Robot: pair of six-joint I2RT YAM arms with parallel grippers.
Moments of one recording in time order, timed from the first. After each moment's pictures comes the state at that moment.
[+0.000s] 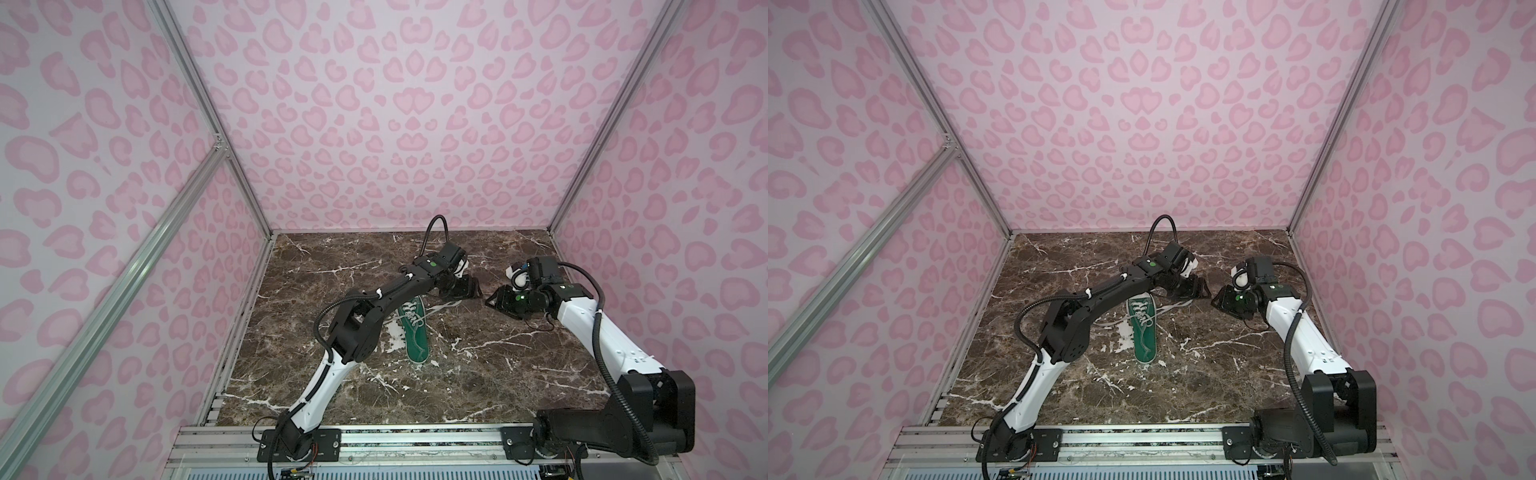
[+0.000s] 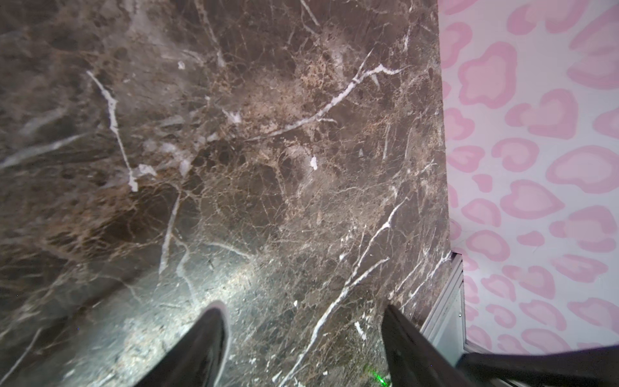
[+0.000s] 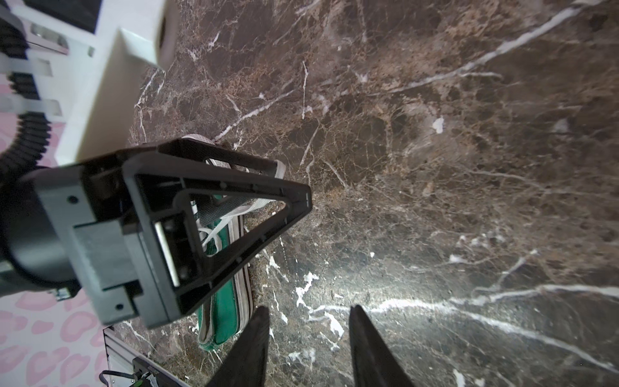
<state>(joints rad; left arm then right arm) -0.80 2.41 2.14 -0.65 0.46 -0.66 0.06 1.34 1.00 -0.72 -0.42 0.41</state>
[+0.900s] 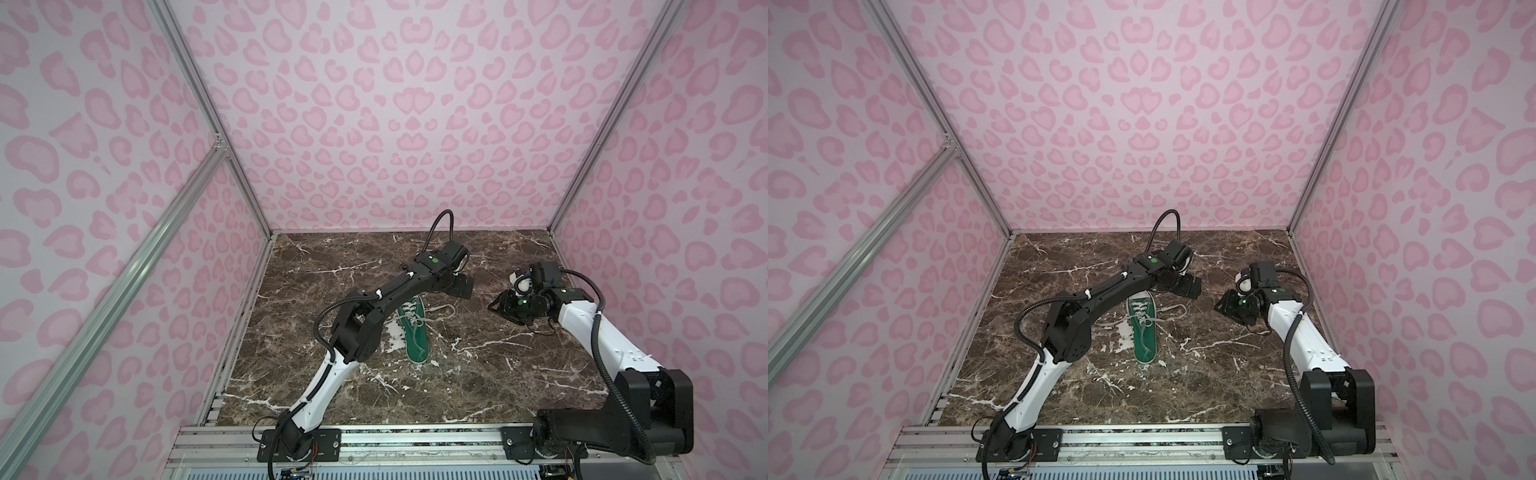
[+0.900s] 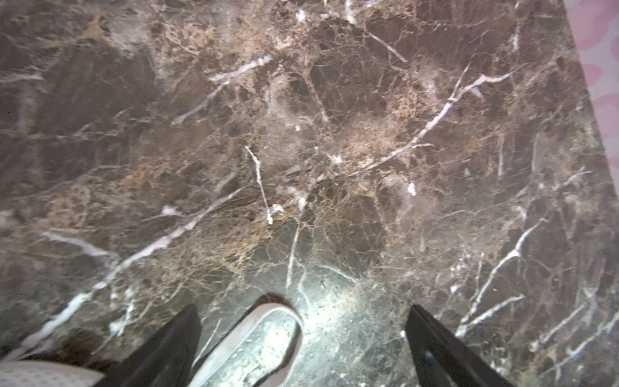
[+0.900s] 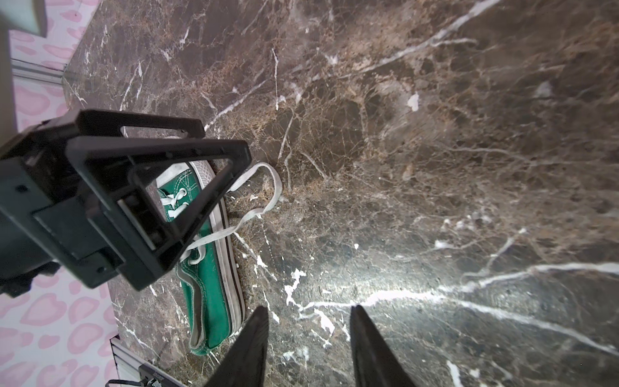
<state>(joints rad) -0.80 2.43 2.23 -0.83 0.08 -0.39 0.02 1.35 0.94 -0.70 -0.43 0.44</state>
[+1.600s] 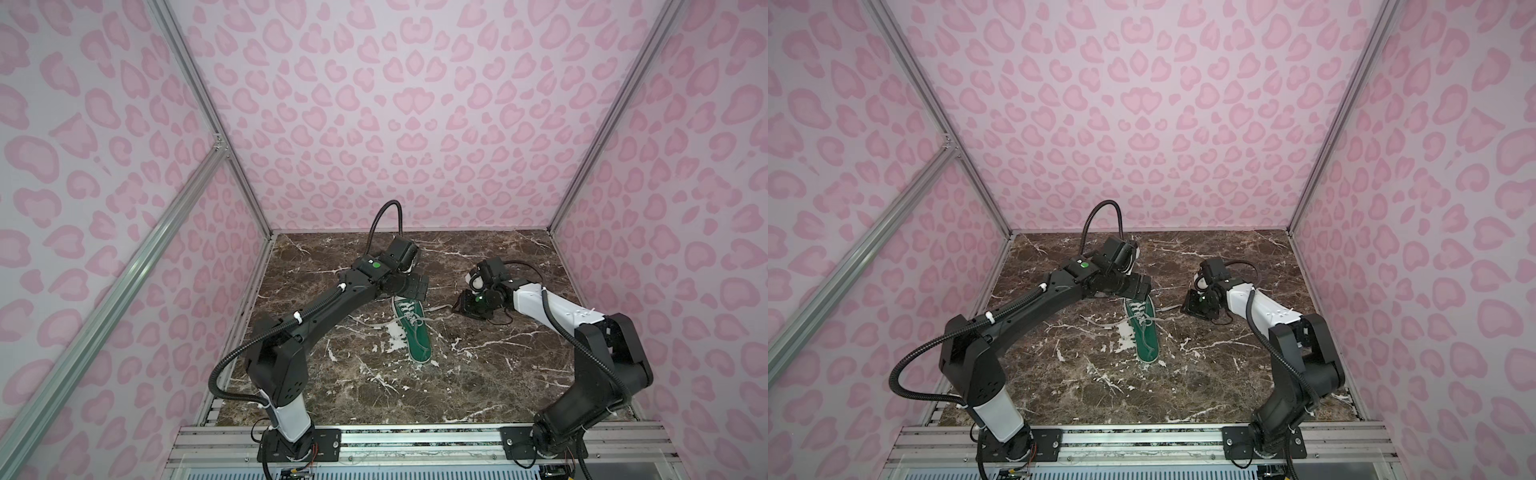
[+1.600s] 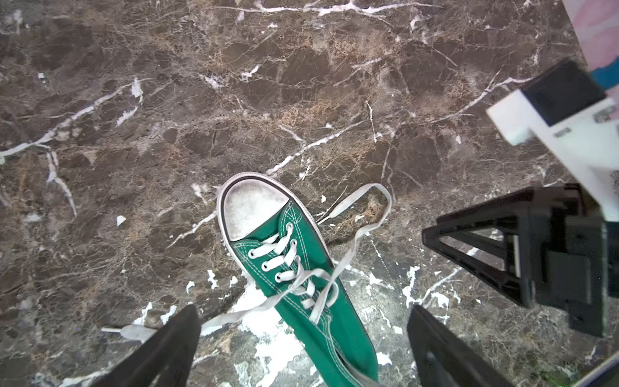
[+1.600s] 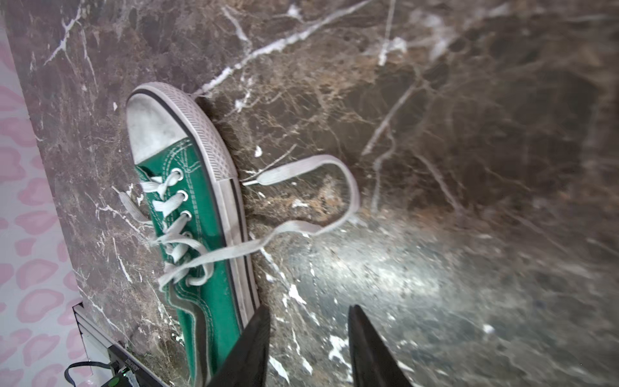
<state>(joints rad) -0.68 1.74 1.52 -0.78 -0.04 -0.36 0.34 1.67 1.09 -0.57 -0.36 0.51</state>
